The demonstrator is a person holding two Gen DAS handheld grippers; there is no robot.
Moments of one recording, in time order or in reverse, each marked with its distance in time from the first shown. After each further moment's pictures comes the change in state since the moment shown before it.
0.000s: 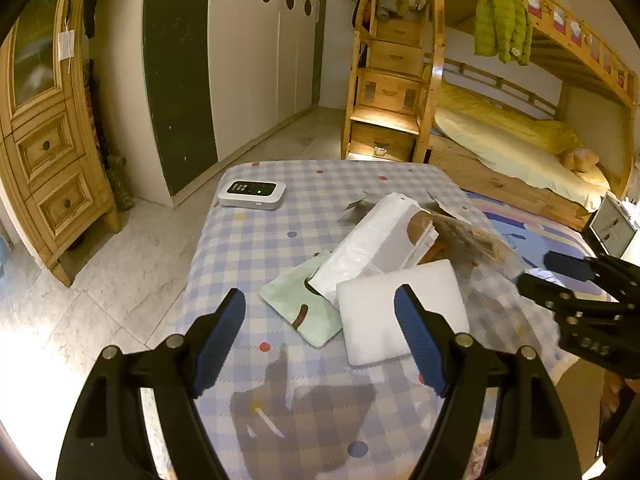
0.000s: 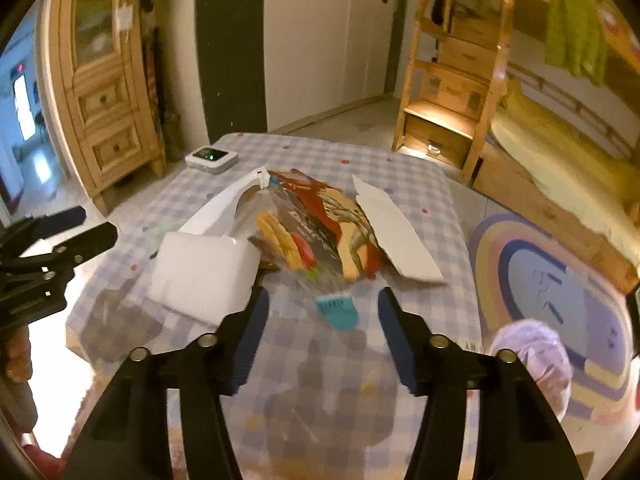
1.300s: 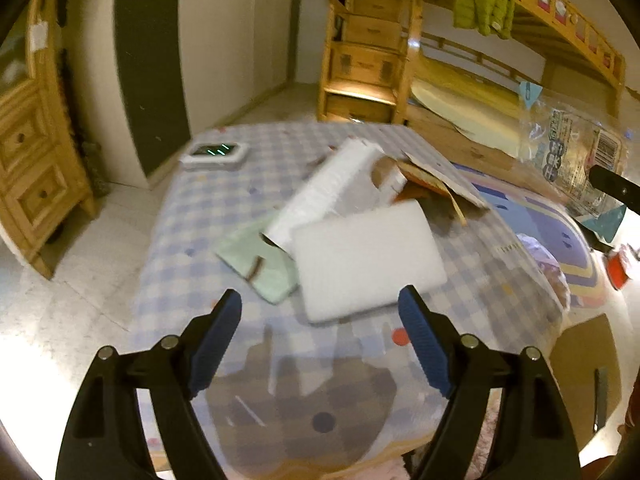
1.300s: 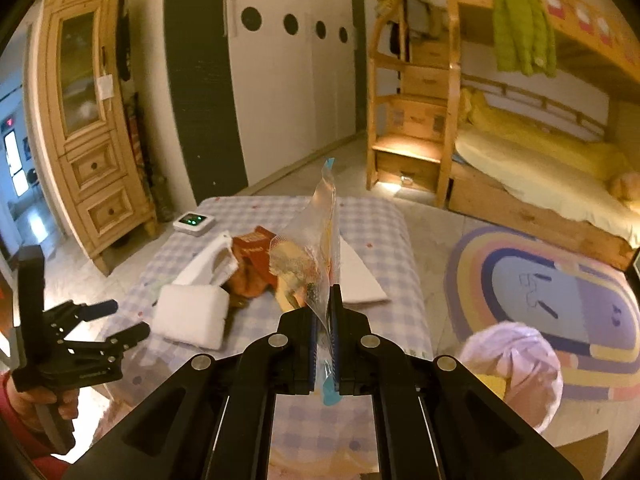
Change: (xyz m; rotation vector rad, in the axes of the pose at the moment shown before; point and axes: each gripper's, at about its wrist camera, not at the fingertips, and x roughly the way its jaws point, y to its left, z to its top) left arm 0.019 -0.019 -0.028 0.045 0.102 -0.095; right arm -0.071 -0.059 -0.009 0.154 -0.166 -0.013
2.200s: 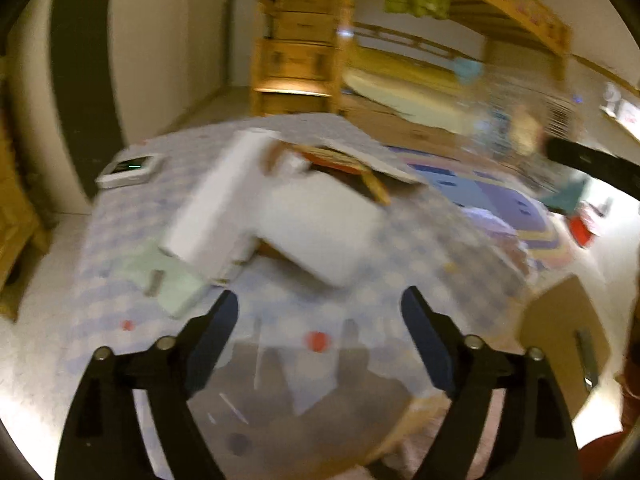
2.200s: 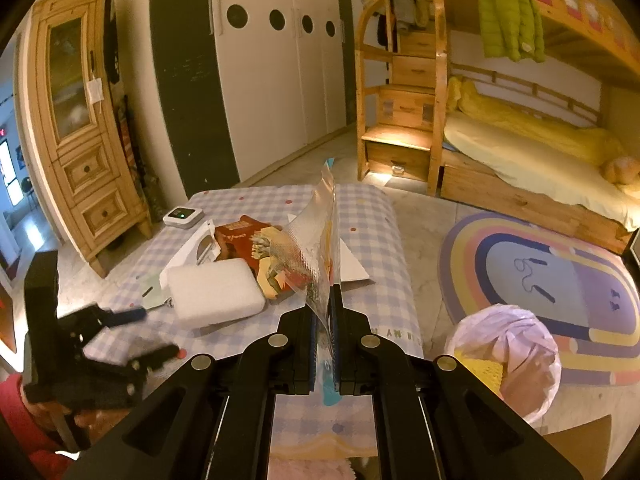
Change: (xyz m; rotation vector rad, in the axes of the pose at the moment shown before) left arm 0.020 -0.037 -0.007 0.120 -0.012 -0.122; right arm -0.001 -0.014 -0.010 0.040 0.015 -0.008
